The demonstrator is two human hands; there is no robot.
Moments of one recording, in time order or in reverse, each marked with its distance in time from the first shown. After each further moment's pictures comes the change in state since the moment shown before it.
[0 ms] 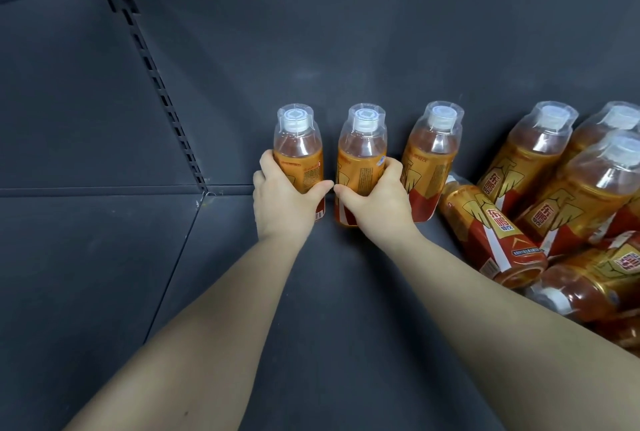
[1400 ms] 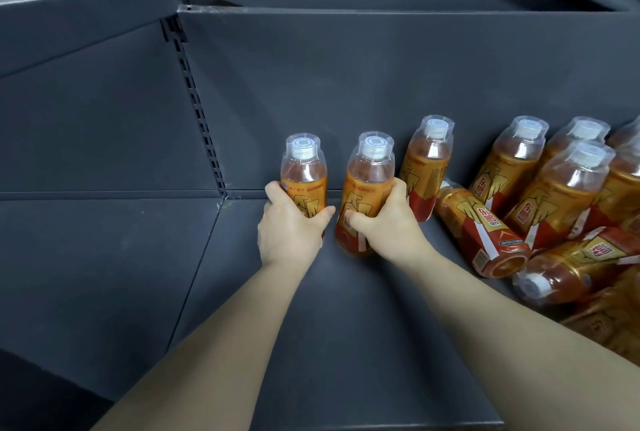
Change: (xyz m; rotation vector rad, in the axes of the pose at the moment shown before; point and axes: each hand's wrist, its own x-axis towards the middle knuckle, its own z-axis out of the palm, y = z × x) left_hand -0.049 -0.001 -0.039 0.096 -0.029 -0.039; right_hand -0.052 -0.015 -0.017 0.059 -0.115 -0.023
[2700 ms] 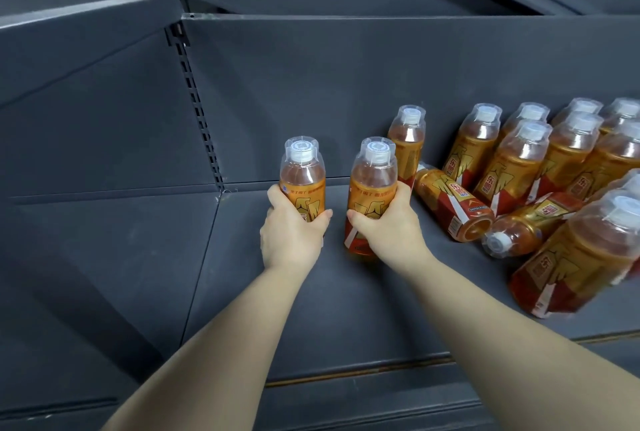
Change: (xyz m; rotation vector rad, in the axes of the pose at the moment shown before) left_hand -0.045 -0.010 -0.023 -0.032 -0.077 0.031; right_hand -0.070 -0.012 -0.001 -0.080 0.183 0.069
